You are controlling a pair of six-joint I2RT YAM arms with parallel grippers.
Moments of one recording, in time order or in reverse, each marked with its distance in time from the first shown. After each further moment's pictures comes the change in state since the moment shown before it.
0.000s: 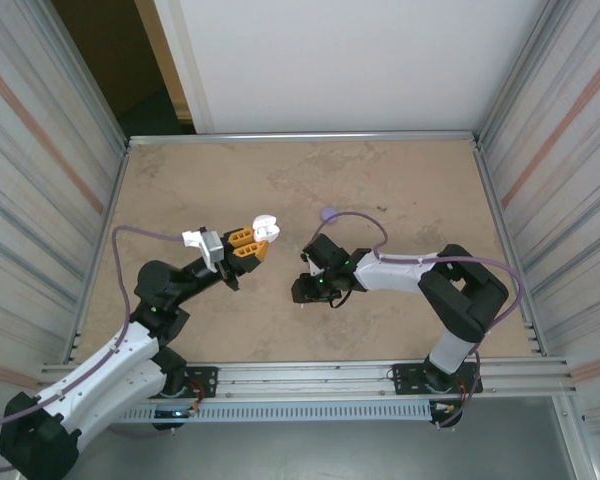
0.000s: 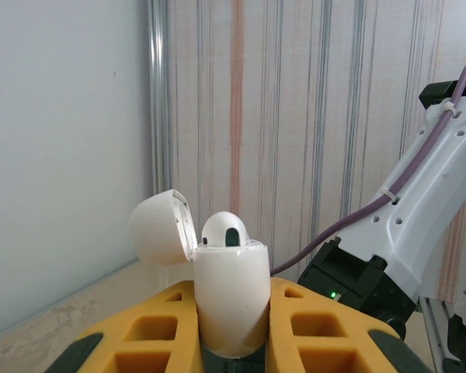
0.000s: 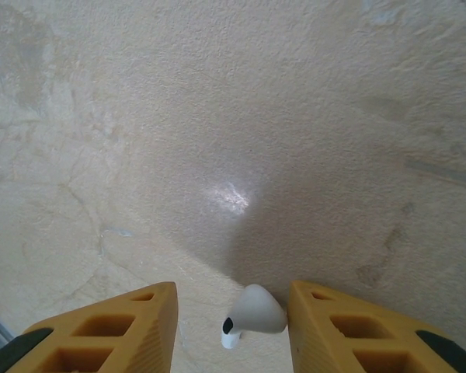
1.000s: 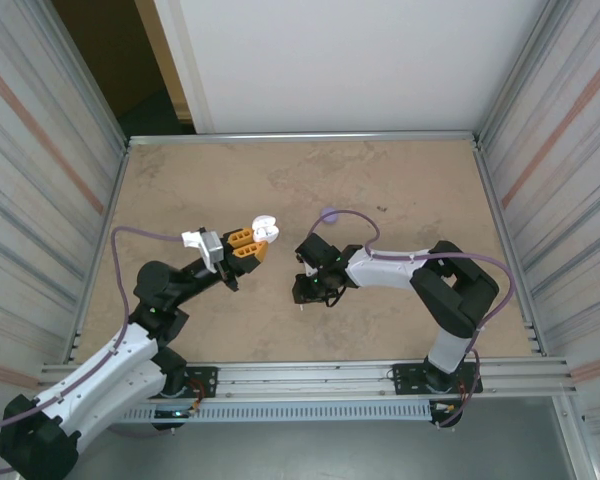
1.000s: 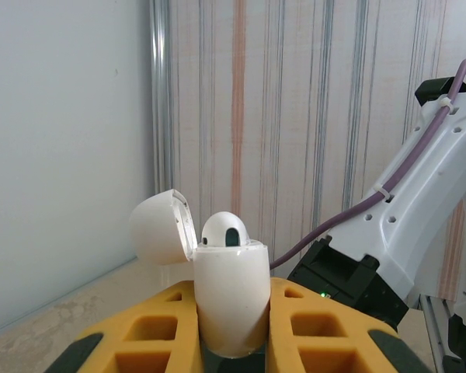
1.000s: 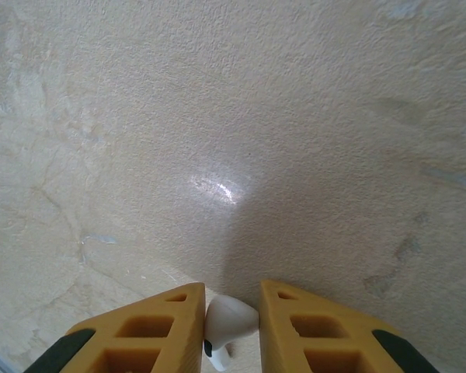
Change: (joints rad) left arm 0.000 -0.018 0.000 -0.025 -0.005 0.004; right arm 0.026 0.051 0.078 -0.101 0.039 -0.016
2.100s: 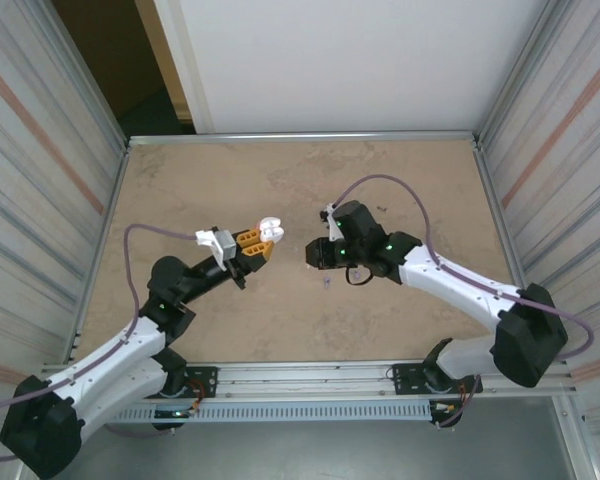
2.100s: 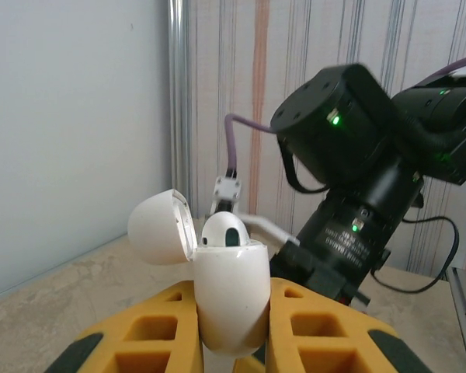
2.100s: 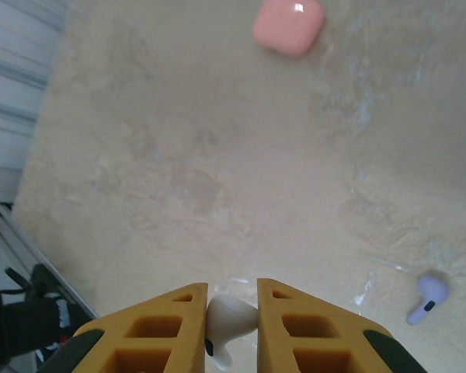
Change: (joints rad) left arm 0.000 0.117 -0.039 0.050 -0.038 0.050; right arm -0.129 -0.430 0.014 -0.014 0.027 -0.050
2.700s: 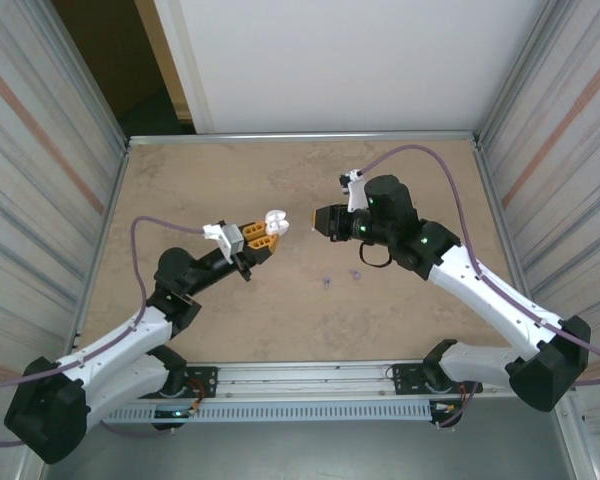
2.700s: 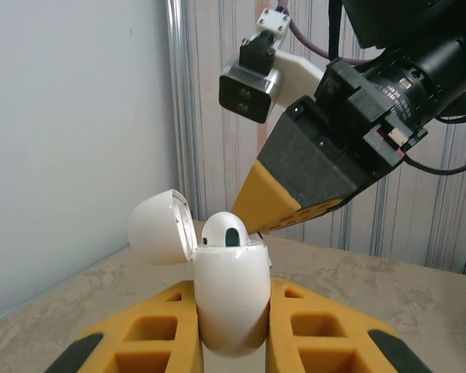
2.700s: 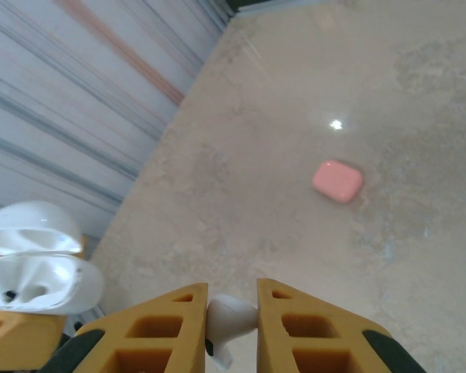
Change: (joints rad) left arm 0.000 0.108 0.050 0.063 0.002 0.068; right arm -0.066 -0.139 0.146 0.008 -0.016 -0.069
